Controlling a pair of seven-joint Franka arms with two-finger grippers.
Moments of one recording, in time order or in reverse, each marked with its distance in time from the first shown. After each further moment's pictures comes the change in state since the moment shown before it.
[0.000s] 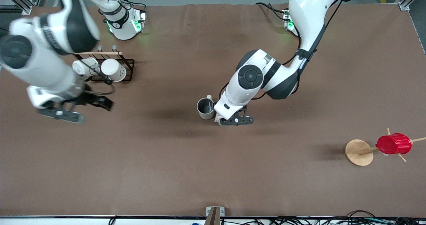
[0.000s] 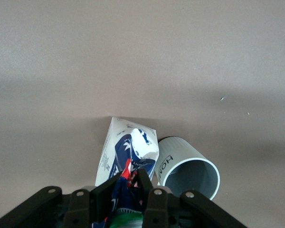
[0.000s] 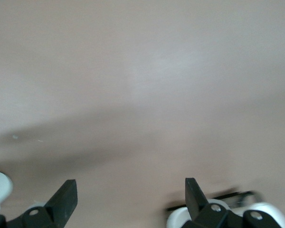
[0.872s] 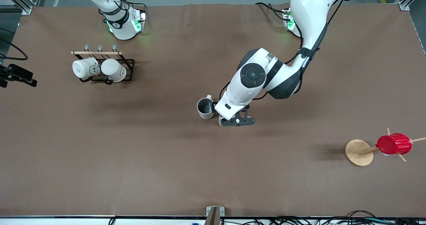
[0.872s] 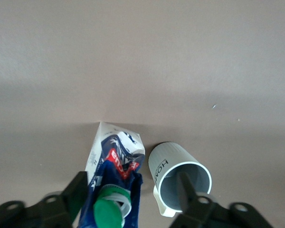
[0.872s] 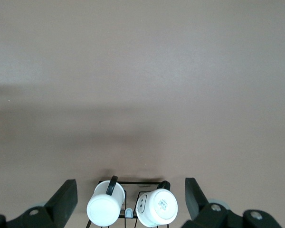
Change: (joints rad) left arm 0.012 -0.026 0.004 0.019 0.001 -0.004 0.008; right arm -0.074 -0.067 -0.188 0.136 0.061 -0.204 -0.456
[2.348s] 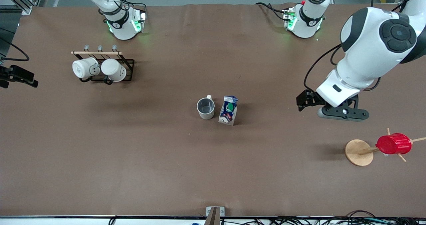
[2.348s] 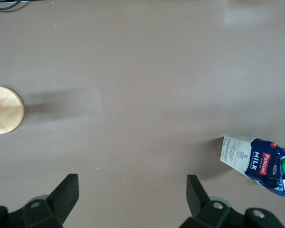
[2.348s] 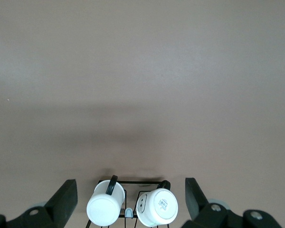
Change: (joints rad) left arm 0.390 -0.429 0.007 -0.239 0.020 -0.157 0.531; right arm 0.000 0.004 0.000 -0.003 0.000 0.000 0.000
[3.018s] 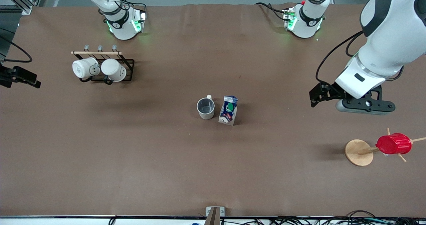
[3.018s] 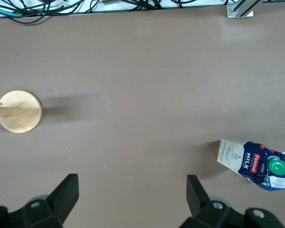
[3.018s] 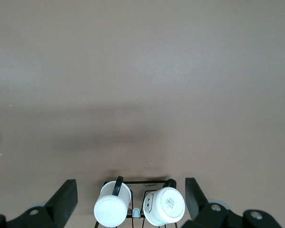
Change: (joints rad) left arm 0.015 -0.018 0.005 0.121 0.000 -0.121 0.000; right arm 0.010 0.000 0.005 0.000 0.000 -0.002 0.059
